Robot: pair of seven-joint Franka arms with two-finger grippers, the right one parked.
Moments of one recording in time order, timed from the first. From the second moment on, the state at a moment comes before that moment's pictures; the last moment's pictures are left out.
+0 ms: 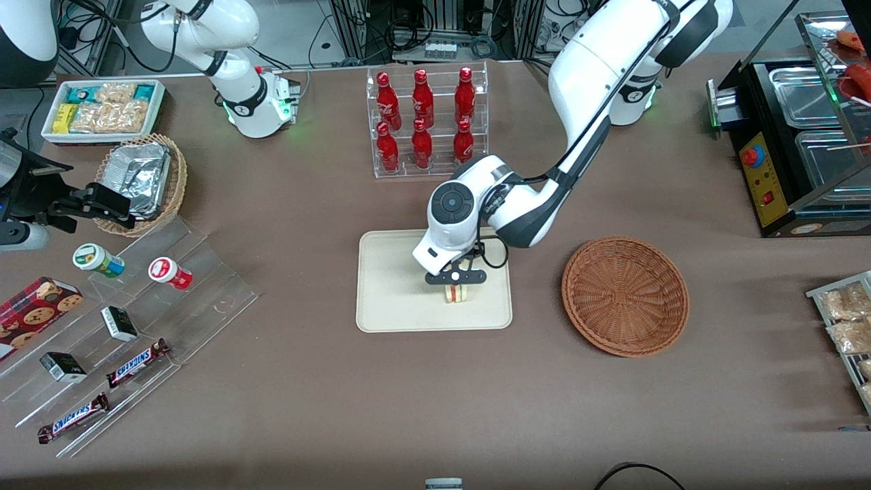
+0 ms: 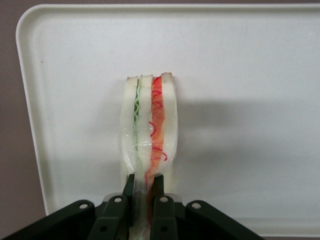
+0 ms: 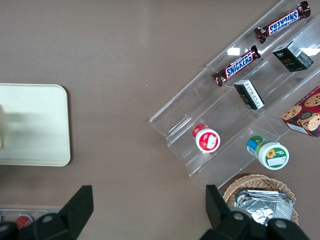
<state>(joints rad) -0.52 0.73 -0.30 -1.48 0.16 2.13 -0.88</state>
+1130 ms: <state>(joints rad) -0.45 0.52 -0.29 -1.42 0.15 1.80 -0.91</state>
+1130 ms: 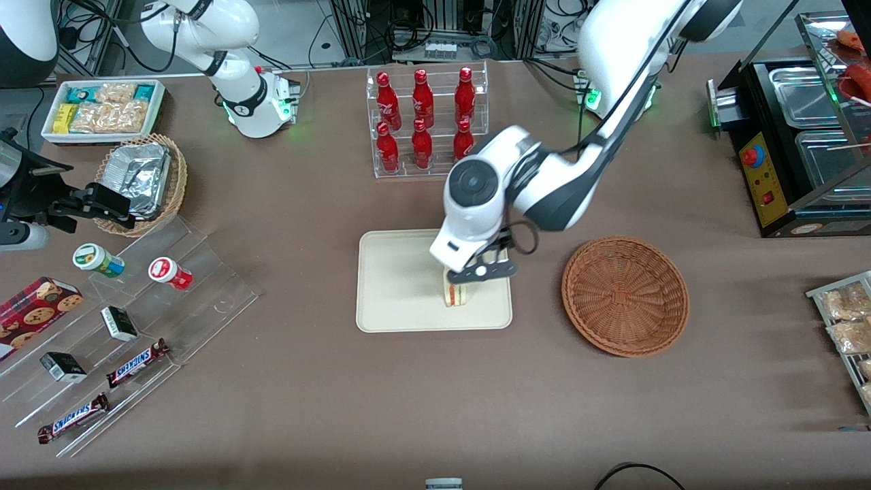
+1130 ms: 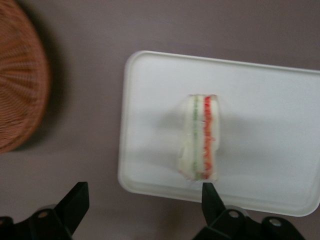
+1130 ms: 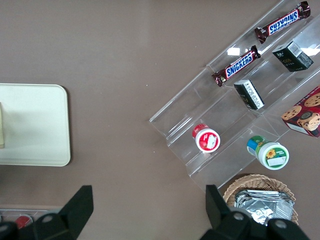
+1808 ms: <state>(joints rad) -0.22 0.14 -0.29 -1.59 0.11 1.60 -0.80</state>
